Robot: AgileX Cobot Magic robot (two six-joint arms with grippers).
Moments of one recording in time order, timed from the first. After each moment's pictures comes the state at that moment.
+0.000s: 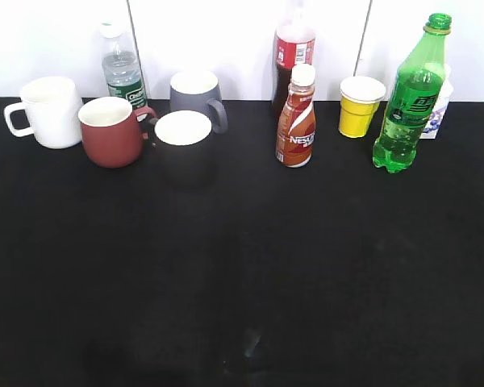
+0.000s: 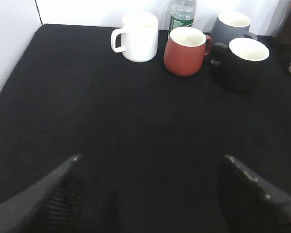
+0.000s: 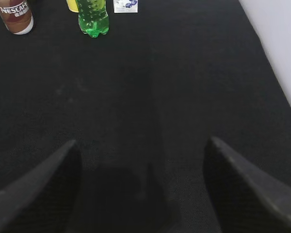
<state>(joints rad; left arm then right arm) -0.07 -0.01 -0.53 0.01 1.06 -0.10 0.04 -0.01 -0.50 -0.06 1.05 0.04</state>
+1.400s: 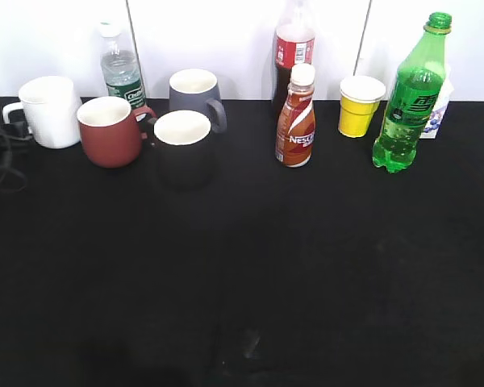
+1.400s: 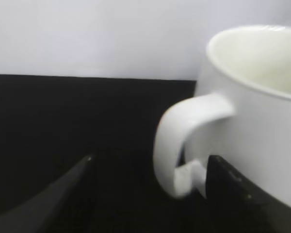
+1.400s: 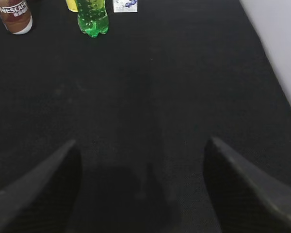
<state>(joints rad) 0.13 2.28 -1.03 0.11 -0.89 -0.06 0.04 -0.01 -0.50 -0.06 1.05 0.04</state>
